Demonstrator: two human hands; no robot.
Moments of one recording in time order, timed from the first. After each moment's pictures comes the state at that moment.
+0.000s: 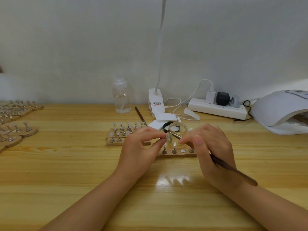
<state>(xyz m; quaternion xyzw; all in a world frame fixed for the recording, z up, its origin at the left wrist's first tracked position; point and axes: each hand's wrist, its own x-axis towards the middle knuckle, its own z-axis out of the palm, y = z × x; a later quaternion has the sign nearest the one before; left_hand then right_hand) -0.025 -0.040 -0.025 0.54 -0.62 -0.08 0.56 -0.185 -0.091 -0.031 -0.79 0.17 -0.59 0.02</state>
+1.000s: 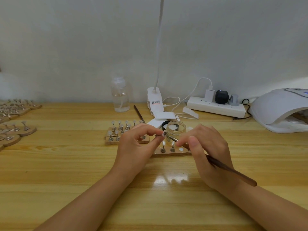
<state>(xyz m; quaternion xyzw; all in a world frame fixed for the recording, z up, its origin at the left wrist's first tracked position) -0.024 -0.038 -0.023 0.54 -0.60 -0.10 0.58 -0.183 -0.085 -0.029 -0.80 0.17 -0.58 0.02</state>
